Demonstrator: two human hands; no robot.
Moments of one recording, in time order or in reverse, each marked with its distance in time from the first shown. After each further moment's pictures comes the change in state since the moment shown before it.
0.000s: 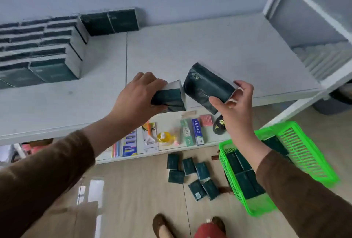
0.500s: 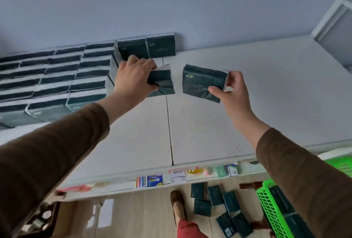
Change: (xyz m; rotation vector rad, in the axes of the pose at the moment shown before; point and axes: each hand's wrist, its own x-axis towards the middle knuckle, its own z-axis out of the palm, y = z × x) left_hand 0.107 -0.237 -0.036 0.253 0.064 -0.157; right_hand 0.144 -0.003 0.210 -0.038 -0.117 -0.045
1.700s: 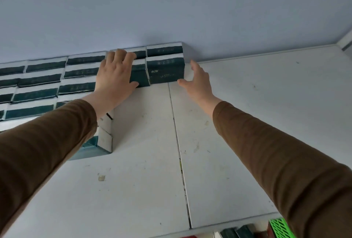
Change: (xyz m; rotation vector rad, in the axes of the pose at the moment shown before) left_hand 0.114 -0.123 0.076 0.080 -0.053 -0.051; right_hand 0.166 0.036 0.164 -0.462 -0.211 0.089
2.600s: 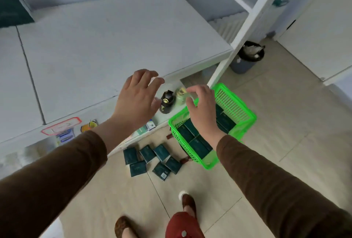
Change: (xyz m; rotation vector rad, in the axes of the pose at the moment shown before) left_hand -0.286 0.443 -0.052 -0.388 0.100 0.579; right_hand -0.461 0.221 -0.268 -0.332 0.518 0.044
